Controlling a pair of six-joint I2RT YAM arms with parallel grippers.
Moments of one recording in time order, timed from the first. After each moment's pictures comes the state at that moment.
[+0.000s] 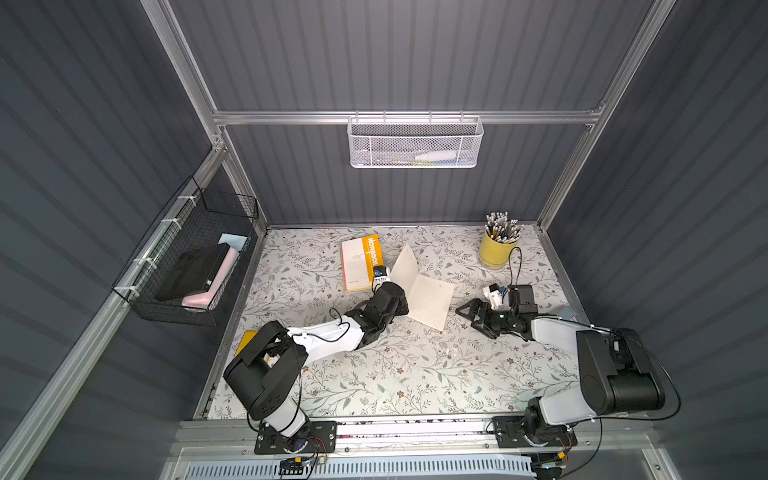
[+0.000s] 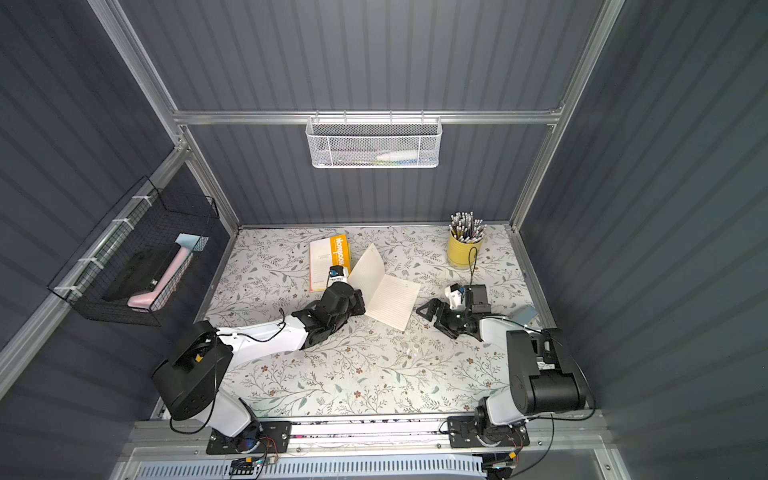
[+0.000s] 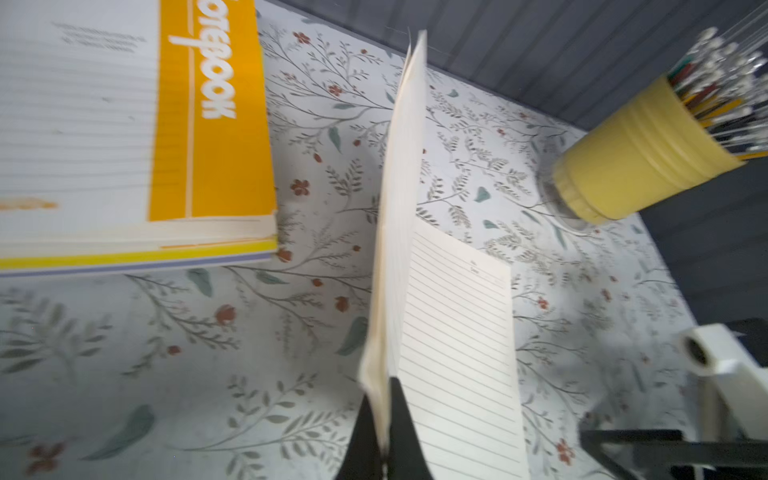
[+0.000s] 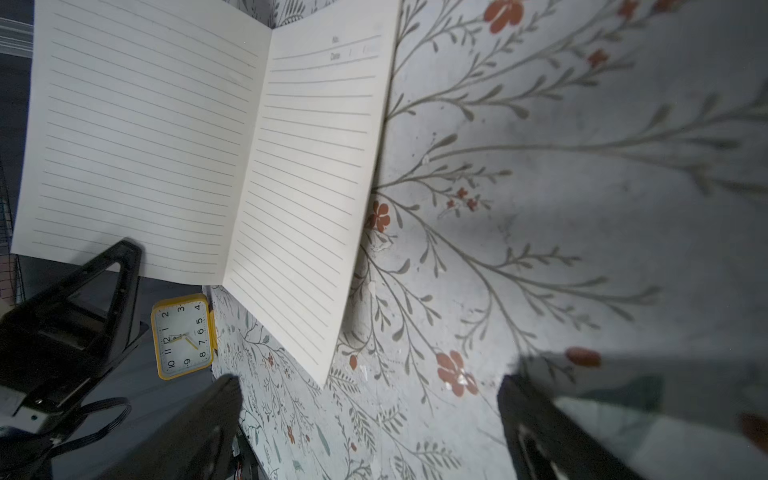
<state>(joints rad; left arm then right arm) -0.78 1.60 0.87 0.11 -0.36 -0.65 0.10 1.49 0.56 -0.02 -0.72 0.55</state>
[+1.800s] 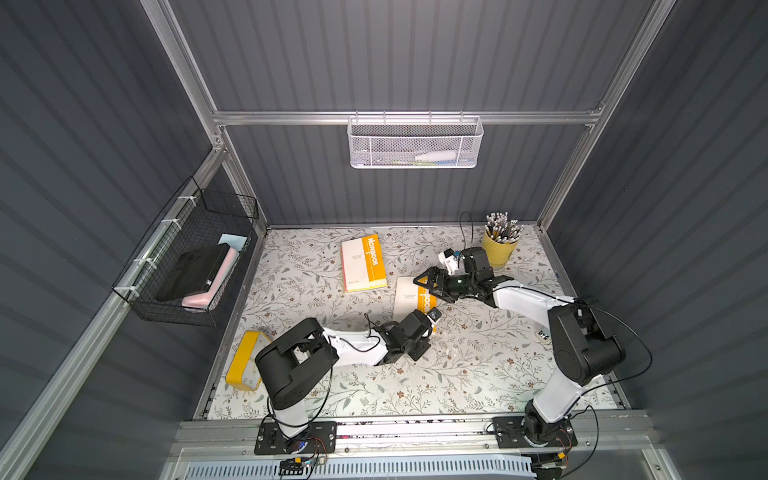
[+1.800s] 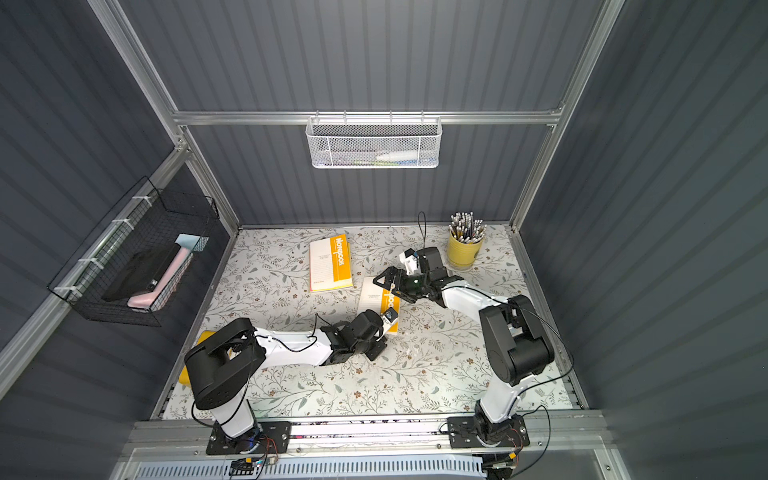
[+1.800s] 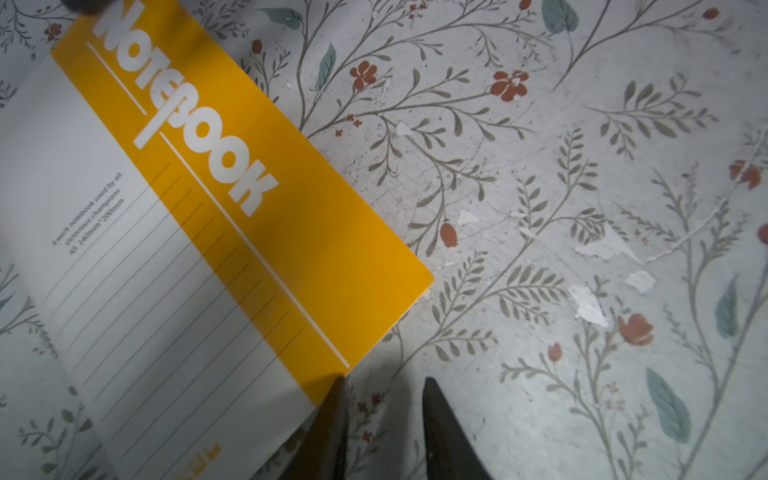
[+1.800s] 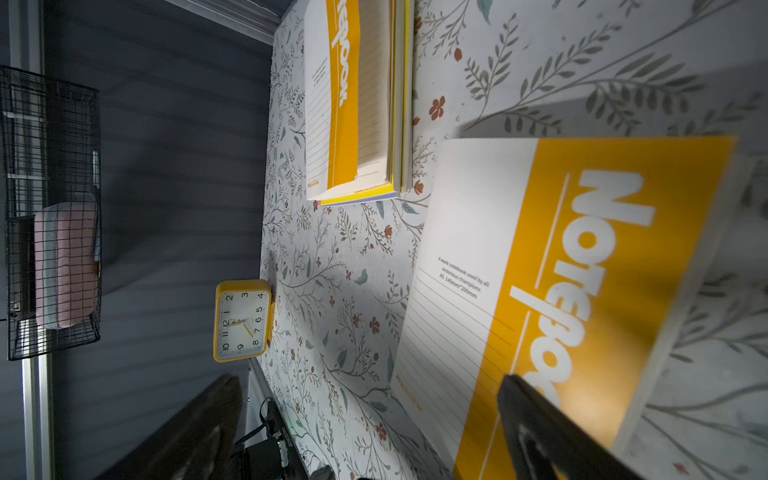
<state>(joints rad) -1.00 1.75 0.87 0.03 -0.11 -0.02 0.42 1.75 1.03 0.00 -0.68 0.71</state>
